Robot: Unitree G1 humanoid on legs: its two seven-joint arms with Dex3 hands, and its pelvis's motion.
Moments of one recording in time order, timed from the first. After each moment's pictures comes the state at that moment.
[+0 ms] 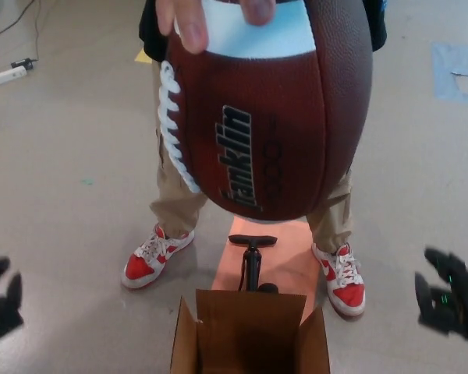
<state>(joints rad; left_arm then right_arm) -0.41 0.50 0.20 1.08 -0.01 -0.15 -0.23 -0.45 -0.32 -0.02 1.03 -0.10 -0.19 0.07</state>
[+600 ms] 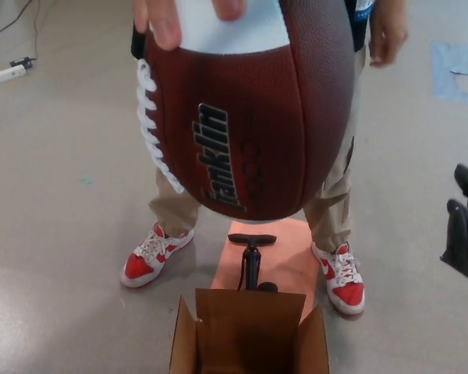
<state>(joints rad) -0.39 0.50 0.41 0.92 -0.16 -0.20 -0.42 -0.38 -0.31 -0.20 0.73 0.04 -0.33 0.18</state>
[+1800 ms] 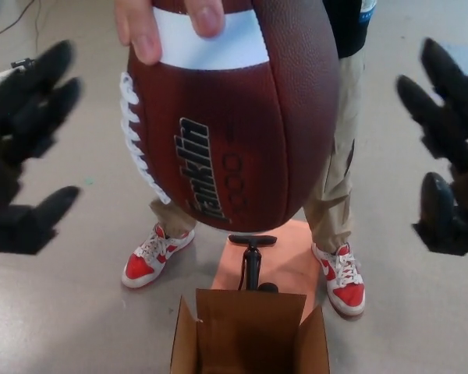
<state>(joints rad) -0.19 0.48 0.22 -0.22 -0.37 -0.08 -0.55 -0.19 -0.25 -0.03 -0.22 0.13 -0.26 0.25</state>
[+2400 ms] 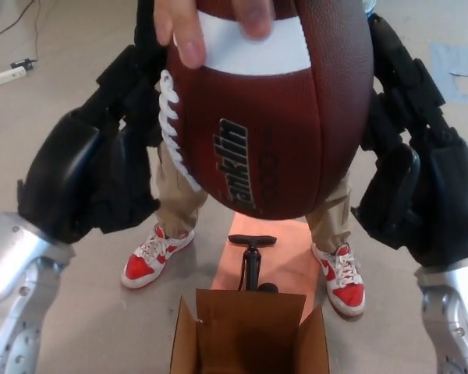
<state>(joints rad) -0.26 0.31 0.02 -0.34 -0.36 0.07 -0.40 -0.20 -0.04 0.10 -0.33 0.12 -0.11 0.15</state>
